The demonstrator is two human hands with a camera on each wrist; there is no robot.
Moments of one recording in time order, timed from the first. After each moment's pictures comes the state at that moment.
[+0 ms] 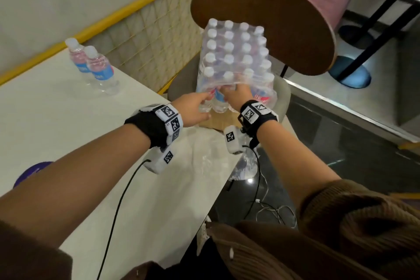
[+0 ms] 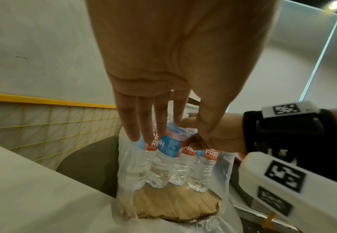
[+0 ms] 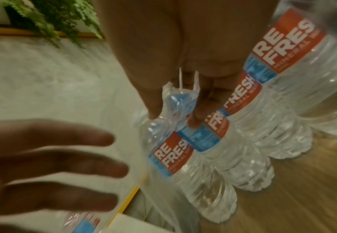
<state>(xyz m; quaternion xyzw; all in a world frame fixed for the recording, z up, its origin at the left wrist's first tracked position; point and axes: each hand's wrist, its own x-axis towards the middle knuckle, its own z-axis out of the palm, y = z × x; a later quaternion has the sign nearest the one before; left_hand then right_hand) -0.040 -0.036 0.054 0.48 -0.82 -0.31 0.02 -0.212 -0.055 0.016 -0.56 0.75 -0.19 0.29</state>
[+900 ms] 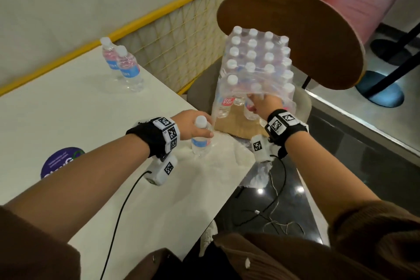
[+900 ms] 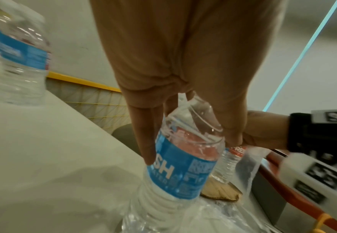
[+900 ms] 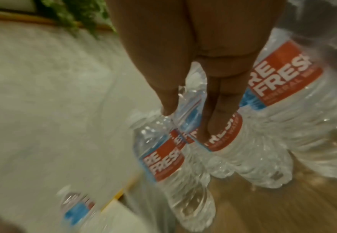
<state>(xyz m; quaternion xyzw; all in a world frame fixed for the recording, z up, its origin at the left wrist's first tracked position) -0.004 -0.021 0.034 0.53 -0.73 -0.43 0.02 -0.241 -0.046 0.026 -0.49 0.78 -0.19 0.33</state>
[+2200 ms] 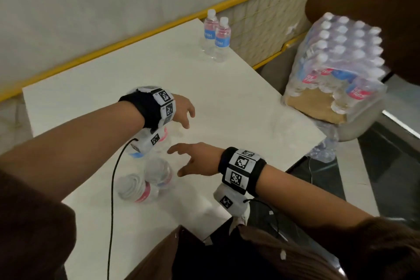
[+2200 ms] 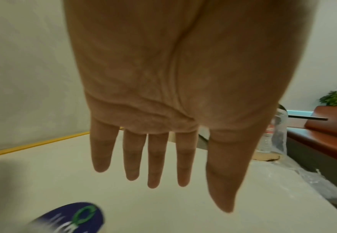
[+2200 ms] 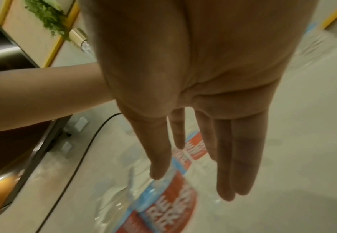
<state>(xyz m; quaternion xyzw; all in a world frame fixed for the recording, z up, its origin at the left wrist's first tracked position) 0.231 0.100 0.072 0.57 -0.72 -0.23 -0.31 0.095 0.188 0.037 -0.81 0.33 0.12 0.48</state>
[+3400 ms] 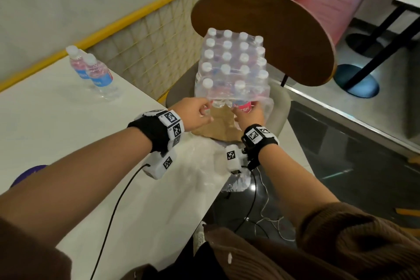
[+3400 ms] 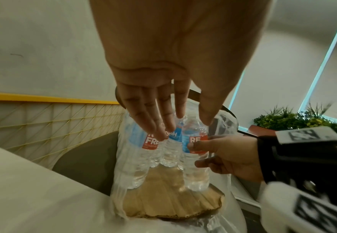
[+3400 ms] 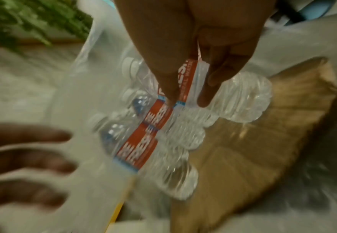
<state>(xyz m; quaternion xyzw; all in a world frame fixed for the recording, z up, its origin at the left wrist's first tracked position) -0.060 -0.042 0.058 0.52 -0.79 -0.32 0.05 -0.253 -0.042 -0.034 -0.30 0.77 -0.45 0.35</state>
